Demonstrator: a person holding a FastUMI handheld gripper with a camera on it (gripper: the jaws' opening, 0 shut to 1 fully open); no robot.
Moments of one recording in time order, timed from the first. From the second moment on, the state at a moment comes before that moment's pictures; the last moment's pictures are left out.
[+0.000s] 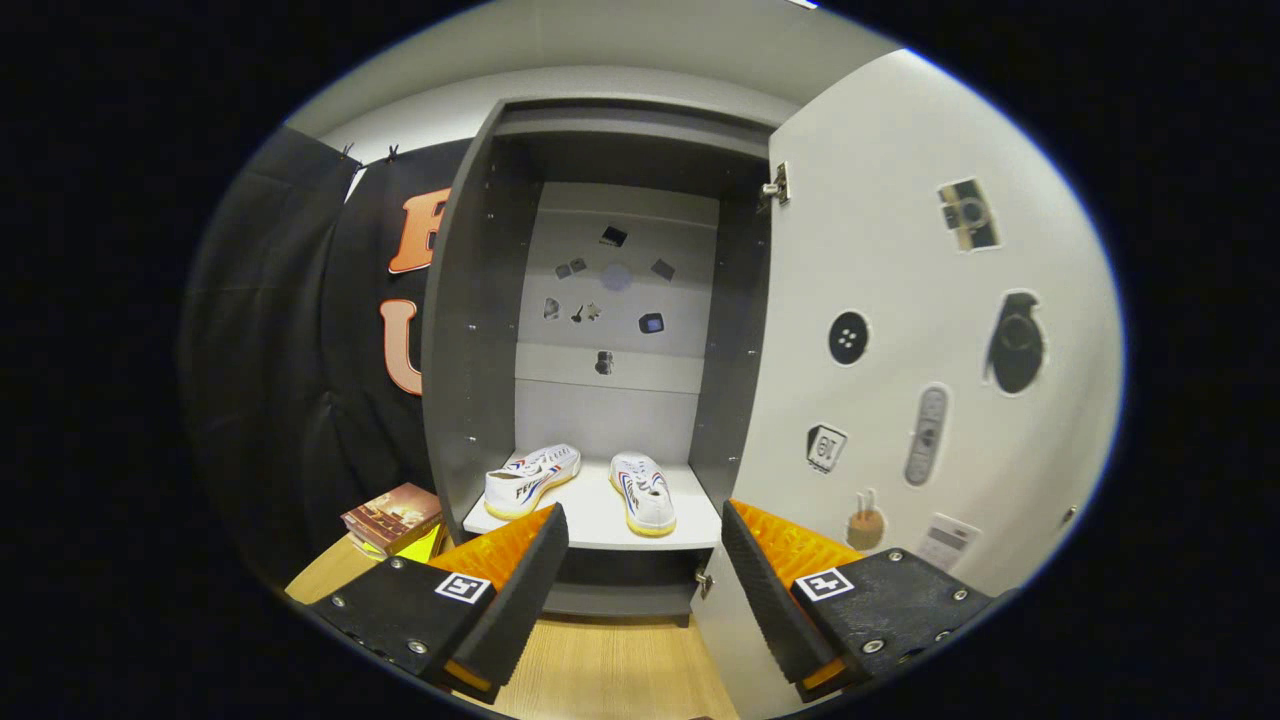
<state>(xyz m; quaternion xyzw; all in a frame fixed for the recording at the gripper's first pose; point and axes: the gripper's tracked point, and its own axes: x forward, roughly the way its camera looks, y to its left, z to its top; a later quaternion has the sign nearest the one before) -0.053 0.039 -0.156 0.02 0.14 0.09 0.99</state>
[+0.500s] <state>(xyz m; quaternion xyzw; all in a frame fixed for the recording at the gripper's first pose) -0.164 -0.060 -0.157 -0.01 0.13 0.03 0.99</state>
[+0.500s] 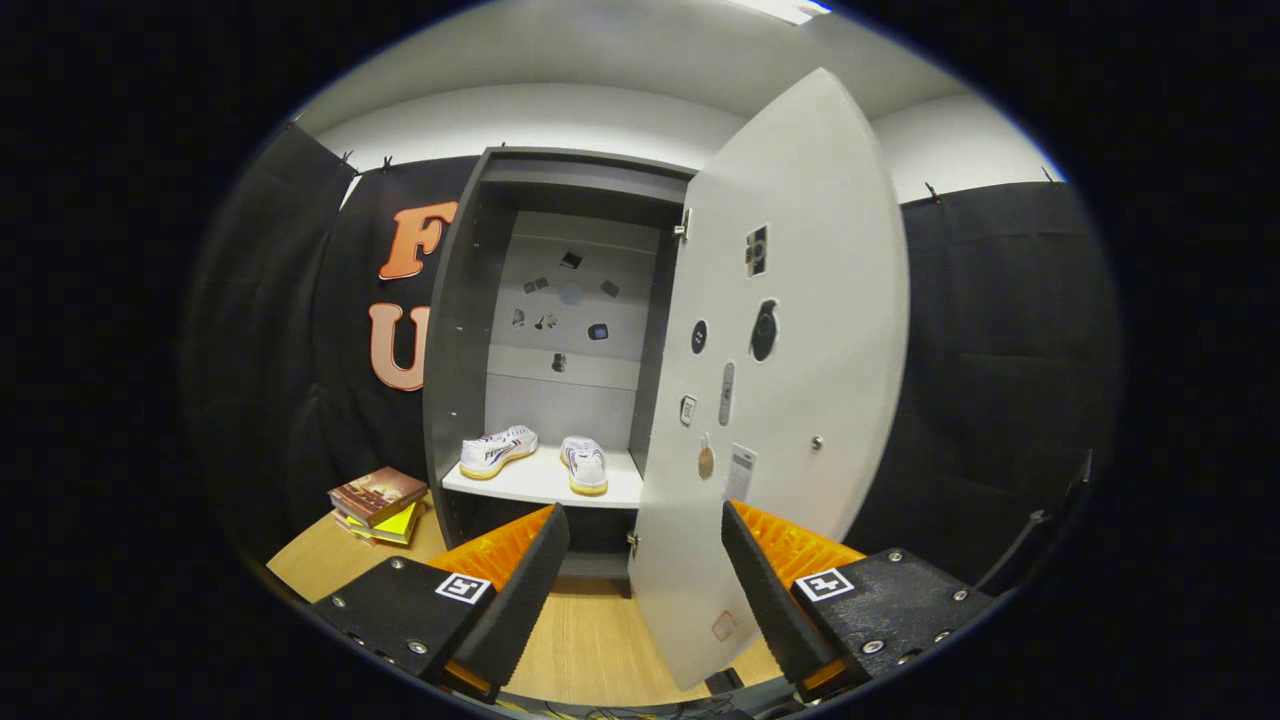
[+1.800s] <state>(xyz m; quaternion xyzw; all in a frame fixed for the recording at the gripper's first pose) -0.149 -0.163 -0.299 0.09 0.22 0.05 0.97</state>
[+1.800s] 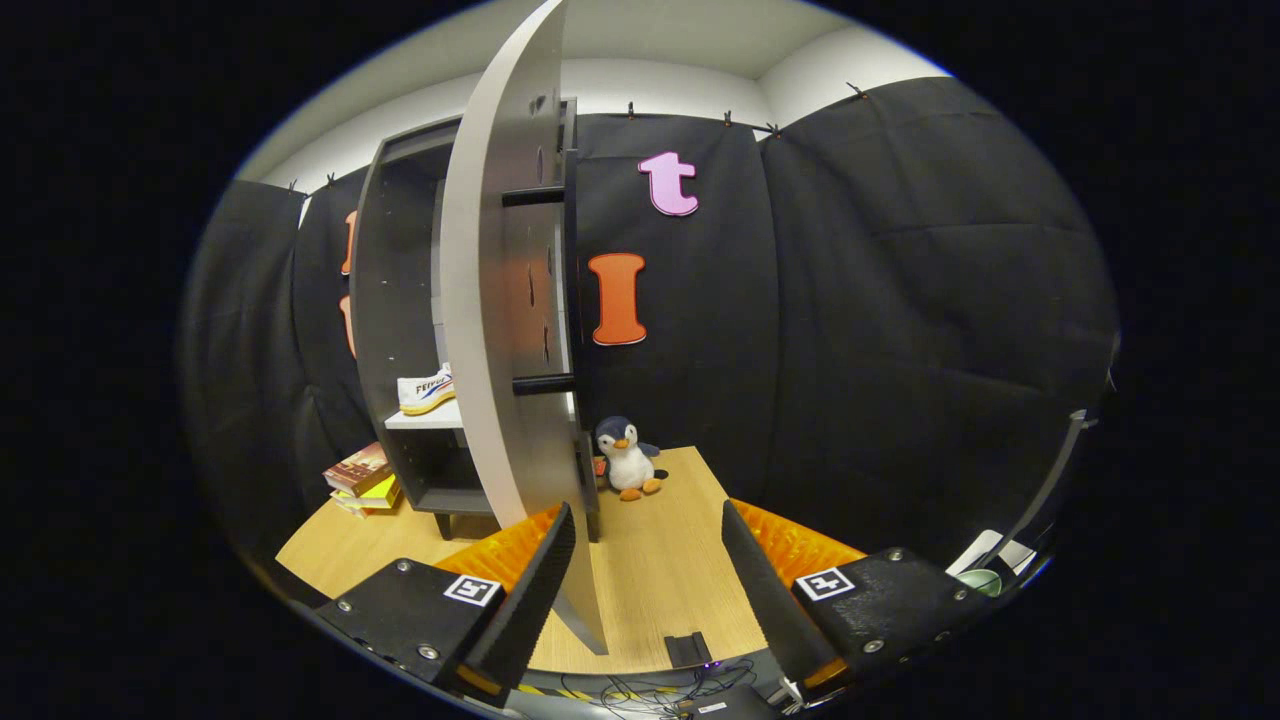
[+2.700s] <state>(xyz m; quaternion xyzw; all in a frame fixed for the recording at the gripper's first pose) -0.171 -0.049 -0.279 0.10 0.22 0.11 0.96</state>
